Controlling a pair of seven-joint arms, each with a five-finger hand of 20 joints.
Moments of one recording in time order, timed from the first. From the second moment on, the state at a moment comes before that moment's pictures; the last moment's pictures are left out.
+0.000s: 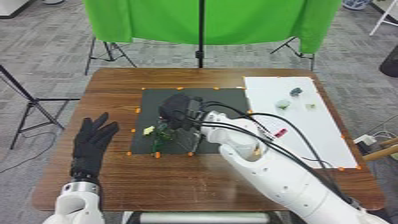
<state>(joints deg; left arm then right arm) 122.5 -73.0 -93.7 -117.8 55.6 14.3 6.7 -63.8 -71.0 42.5 -88.7 -154.1 -3.8 -12.1</state>
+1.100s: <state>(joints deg) 122.7 -72.8 -93.8 -118.0 55.6 14.1 6.6 -65.3 -69.5 48.4 -94.0 -147.3 -6.4 -1.7</state>
